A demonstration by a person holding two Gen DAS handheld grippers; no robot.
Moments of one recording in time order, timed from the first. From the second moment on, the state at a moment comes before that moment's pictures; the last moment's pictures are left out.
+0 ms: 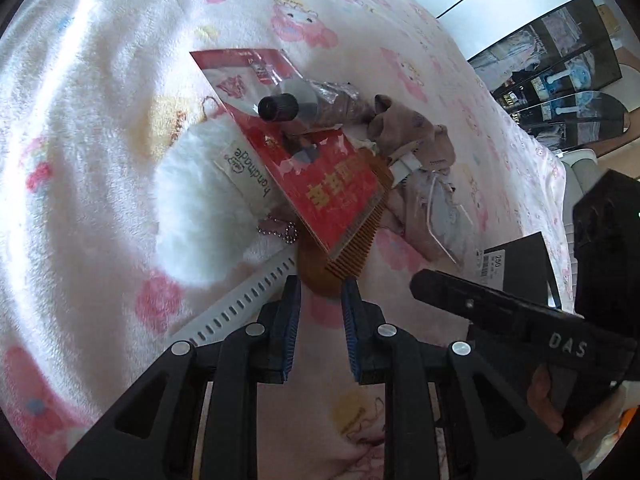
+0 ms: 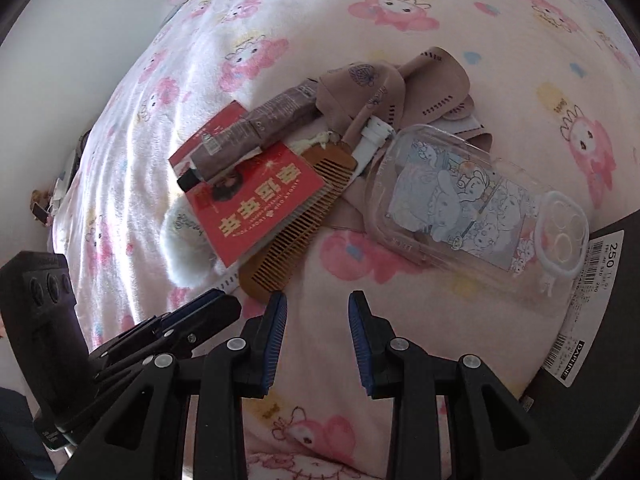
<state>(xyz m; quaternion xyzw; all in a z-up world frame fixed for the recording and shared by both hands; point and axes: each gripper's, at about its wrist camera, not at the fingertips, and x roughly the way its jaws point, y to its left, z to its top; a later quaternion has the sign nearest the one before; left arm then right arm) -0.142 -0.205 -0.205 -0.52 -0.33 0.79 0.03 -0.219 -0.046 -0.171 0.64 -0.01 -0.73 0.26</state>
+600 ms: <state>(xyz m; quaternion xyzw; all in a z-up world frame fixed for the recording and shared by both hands) -0.121 -0.193 -0.189 -0.50 -0.35 0.79 0.08 -0.210 -0.020 -0.160 0.63 -0.05 -0.74 0.25</state>
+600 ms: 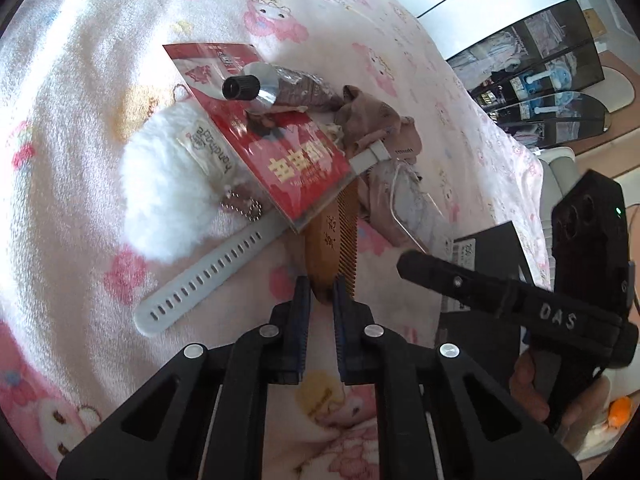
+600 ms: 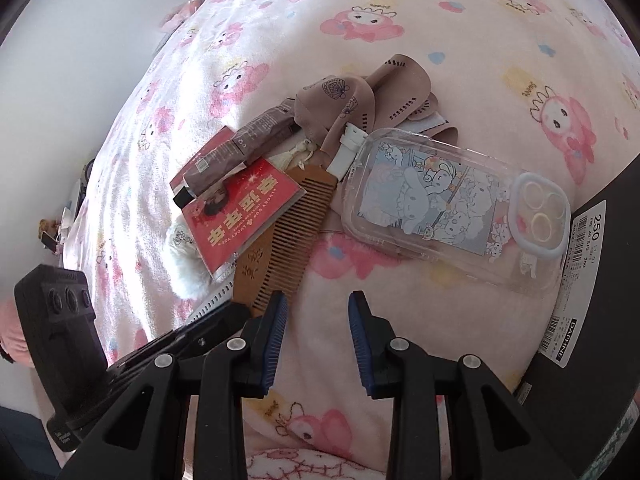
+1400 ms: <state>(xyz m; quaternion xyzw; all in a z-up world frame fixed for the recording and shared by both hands) -0.079 -0.220 -0.217 -0.52 -0.39 0.76 0.02 -0.247 -0.072 -0.195 0.65 0.01 -0.71 0.27</state>
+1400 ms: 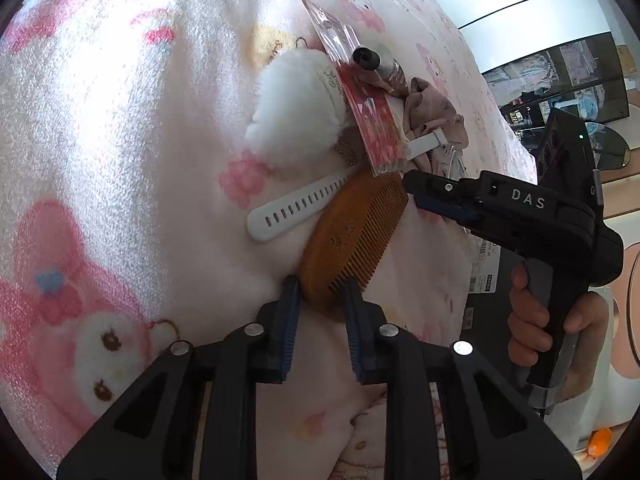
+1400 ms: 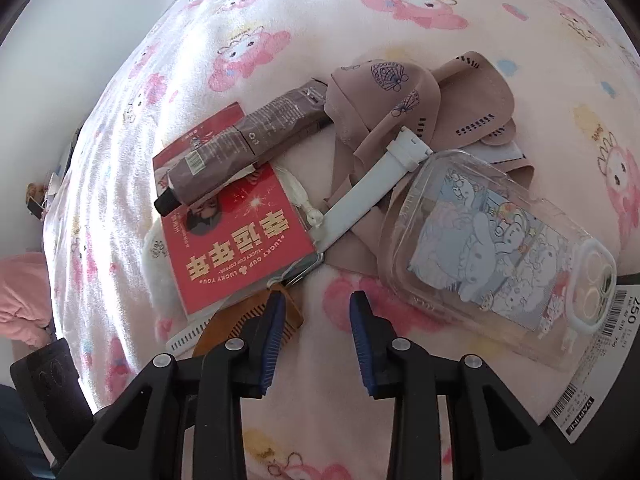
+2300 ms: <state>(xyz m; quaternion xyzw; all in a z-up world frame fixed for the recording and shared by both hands) -0.067 -0.256 -0.207 -0.51 -0.37 0.77 -0.06 -0.217 -0.054 -0.176 0.63 -0.03 -0.70 0.34</state>
